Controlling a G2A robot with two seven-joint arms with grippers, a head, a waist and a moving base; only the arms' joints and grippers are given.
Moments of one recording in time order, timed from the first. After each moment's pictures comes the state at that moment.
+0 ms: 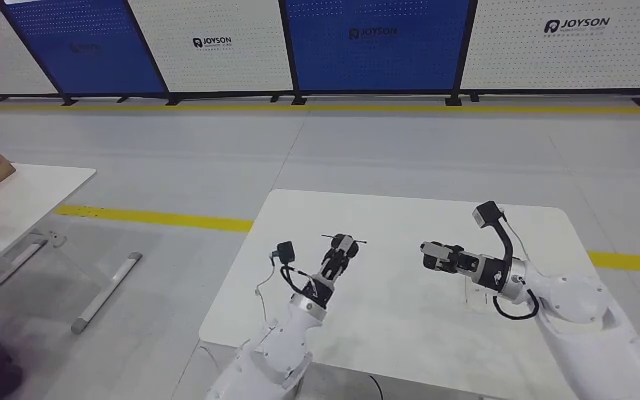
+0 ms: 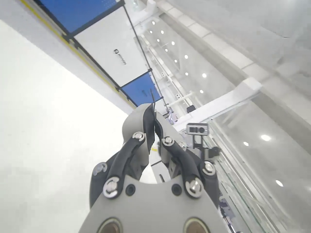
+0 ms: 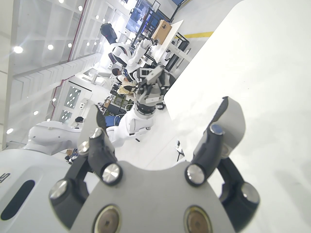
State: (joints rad) left arm 1.58 -1.29 -1.15 -1.77 0.12 -0.26 0.17; right arm -1.05 -1.06 1.11 -1.46 0.28 -0.28 0.96
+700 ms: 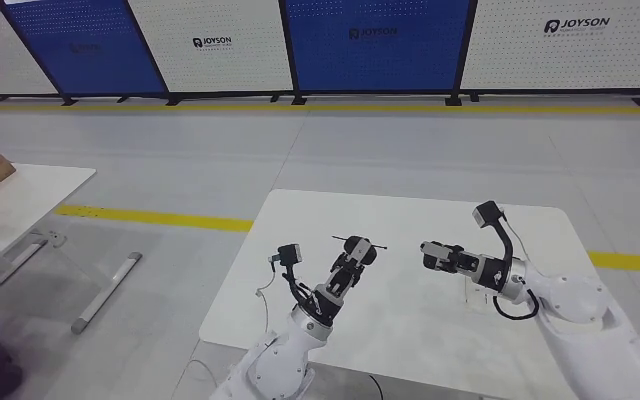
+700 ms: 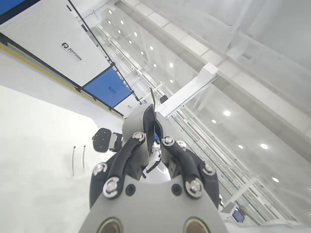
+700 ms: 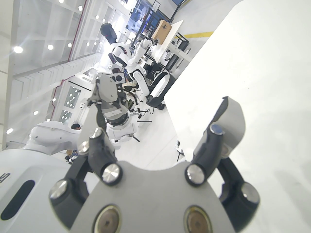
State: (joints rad) left arm 1.65 -1.28 -1.12 -1.95 0.19 -0.30 0.13; right arm -1.05 -1.06 1.11 -1.46 0.28 -0.28 0.96
